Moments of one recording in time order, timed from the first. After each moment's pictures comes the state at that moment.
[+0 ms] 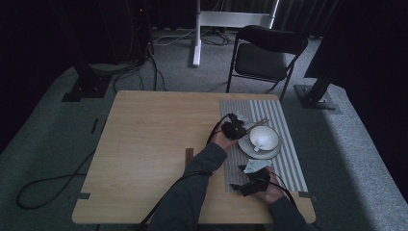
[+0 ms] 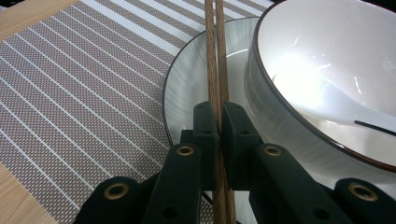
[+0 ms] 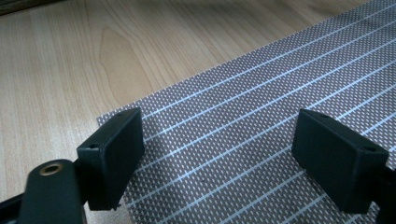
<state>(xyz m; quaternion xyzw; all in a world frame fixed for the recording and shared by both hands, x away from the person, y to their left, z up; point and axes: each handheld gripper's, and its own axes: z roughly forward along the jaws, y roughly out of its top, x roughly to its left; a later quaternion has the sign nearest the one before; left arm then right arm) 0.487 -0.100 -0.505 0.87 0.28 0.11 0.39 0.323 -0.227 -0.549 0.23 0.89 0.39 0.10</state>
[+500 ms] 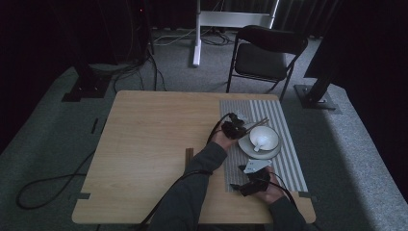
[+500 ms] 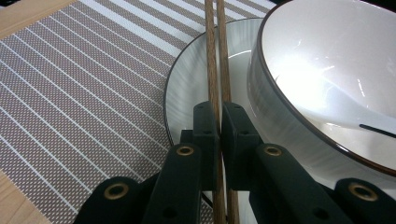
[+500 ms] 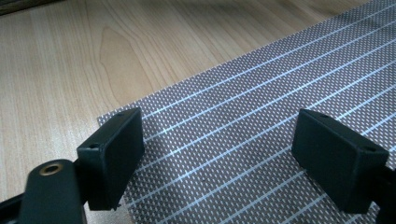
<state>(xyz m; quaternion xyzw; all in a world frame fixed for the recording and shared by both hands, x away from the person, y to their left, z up) 0.489 -0.100 -0.506 0.87 0.28 0.11 0.39 0.323 -0.227 -0.549 0.23 0.89 0.39 0.10</state>
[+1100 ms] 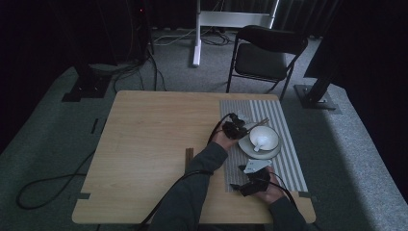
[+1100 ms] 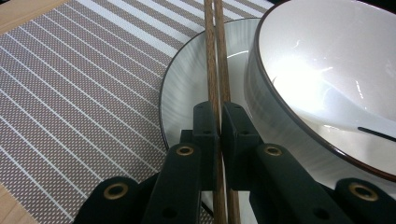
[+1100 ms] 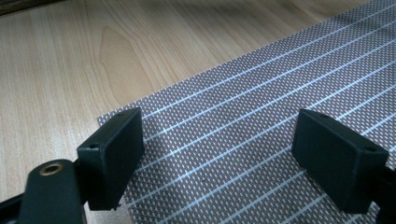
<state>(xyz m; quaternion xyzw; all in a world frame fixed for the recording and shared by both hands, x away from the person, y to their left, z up) 0.489 -0.103 -0.507 0.87 0.28 0.10 0.40 0.323 -0.227 -0.549 0.23 0.89 0.39 0.10</state>
